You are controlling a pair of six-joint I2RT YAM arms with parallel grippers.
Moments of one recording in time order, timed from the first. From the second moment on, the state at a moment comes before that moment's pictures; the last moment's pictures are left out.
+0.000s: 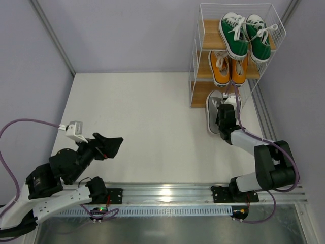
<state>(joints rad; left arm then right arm) -1.08 0.34 0.92 -0.81 -0.60 -0.76 0.22 1.39 0.59 0.26 0.44 0.19</state>
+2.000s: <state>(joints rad) -1.08 0.32 0.86 -0.71 -0.62 -0.74 0.17 1.13 0.66 -0.24 0.32 0.49</state>
